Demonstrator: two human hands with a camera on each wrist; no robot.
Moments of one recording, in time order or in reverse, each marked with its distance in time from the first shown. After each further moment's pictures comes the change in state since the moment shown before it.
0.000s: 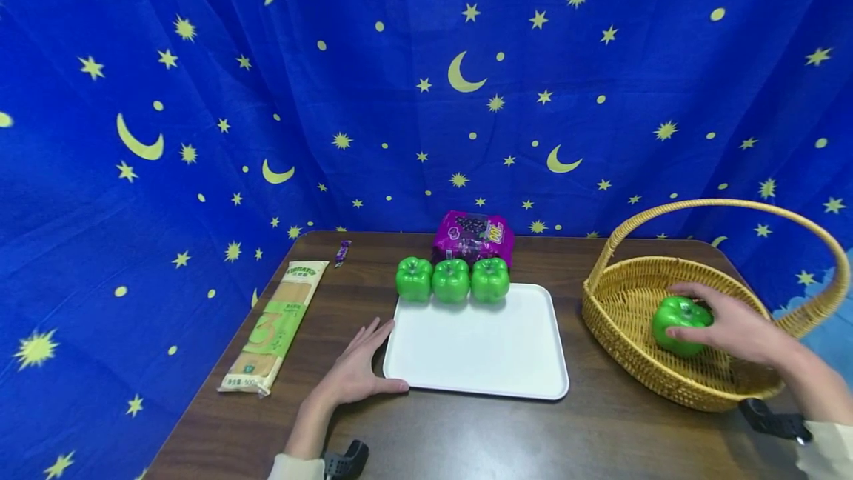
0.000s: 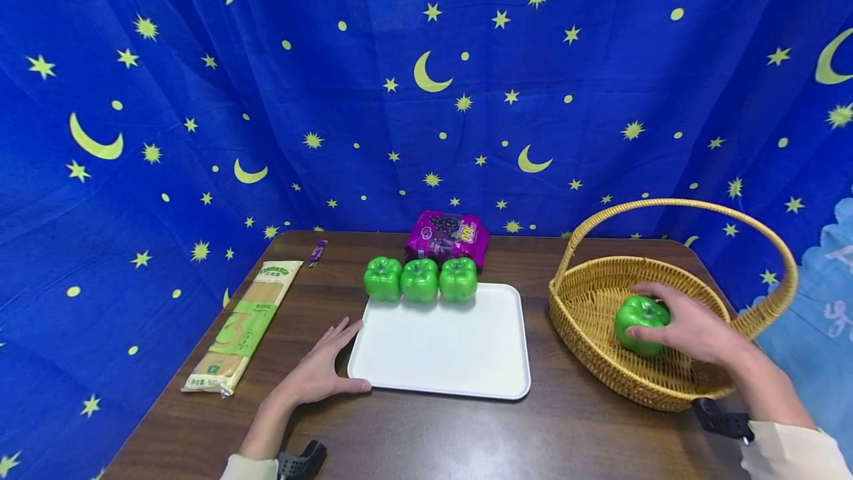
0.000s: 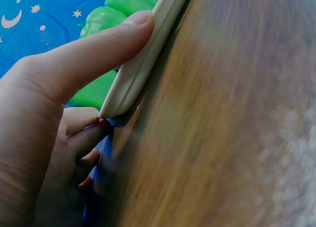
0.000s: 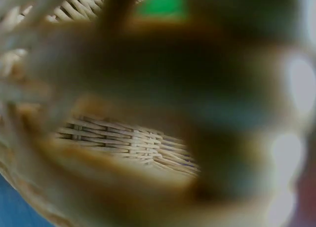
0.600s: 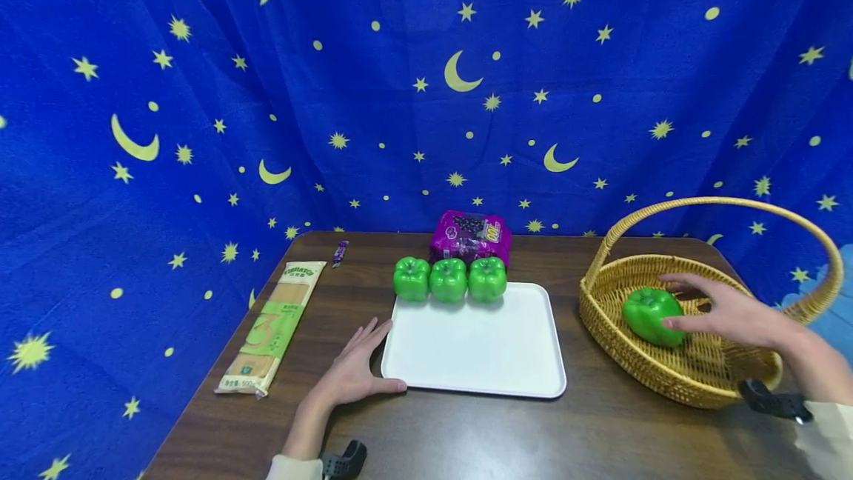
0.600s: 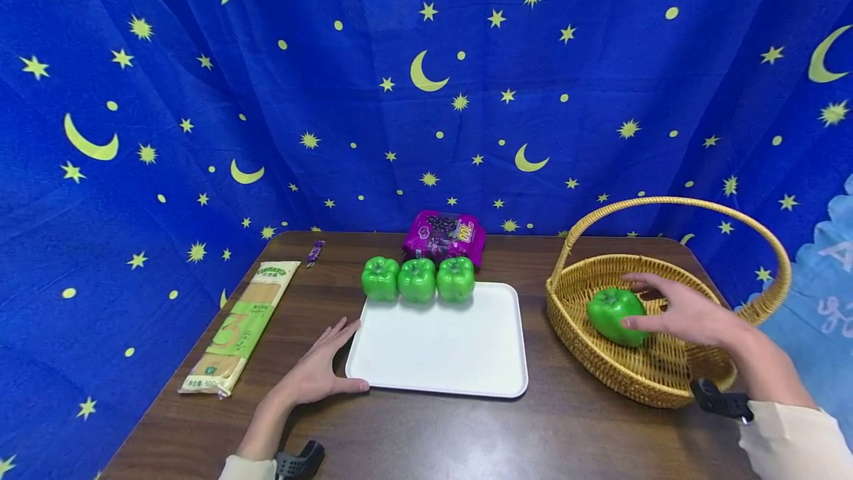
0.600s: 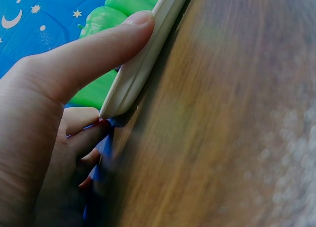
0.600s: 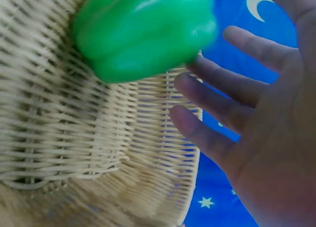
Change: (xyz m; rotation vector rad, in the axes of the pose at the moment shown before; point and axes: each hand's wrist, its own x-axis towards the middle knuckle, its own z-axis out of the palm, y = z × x) left_hand -0.002 0.002 0.000 -0.014 0.004 0.006; right_hand 0.007 -0.010 -0.016 0.043 -0.059 -0.082
